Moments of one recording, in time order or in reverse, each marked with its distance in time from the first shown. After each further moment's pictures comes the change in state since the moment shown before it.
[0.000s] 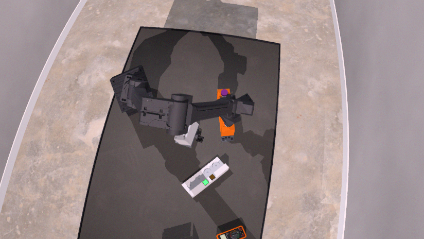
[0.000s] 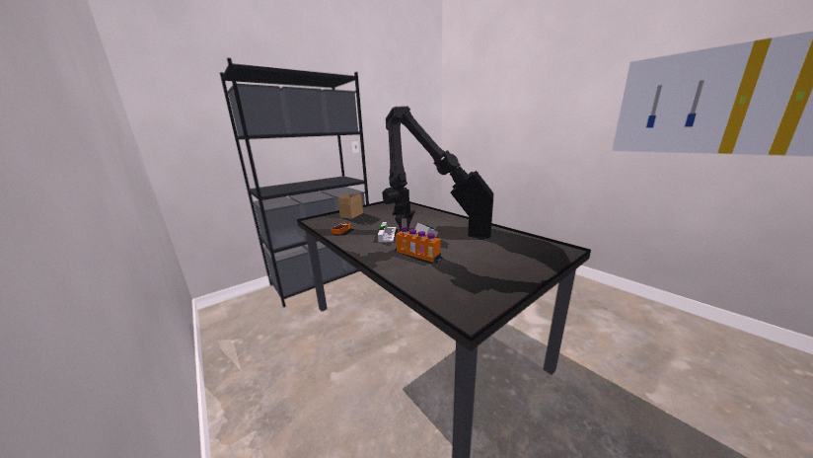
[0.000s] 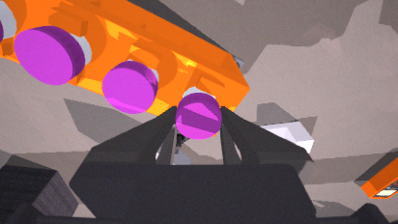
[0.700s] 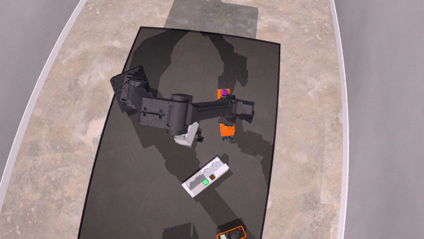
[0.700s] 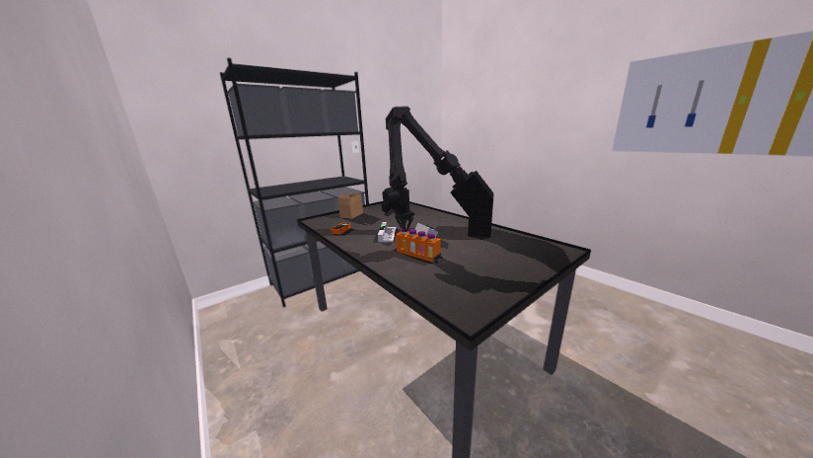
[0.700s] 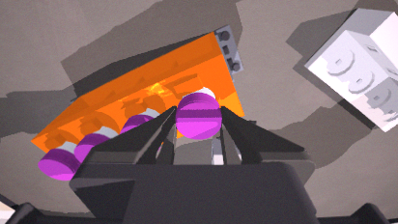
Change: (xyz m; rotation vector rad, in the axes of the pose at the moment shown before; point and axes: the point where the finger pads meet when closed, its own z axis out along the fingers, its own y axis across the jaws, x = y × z) arm 0.000 0.000 0.000 -0.001 -0.002 0.884
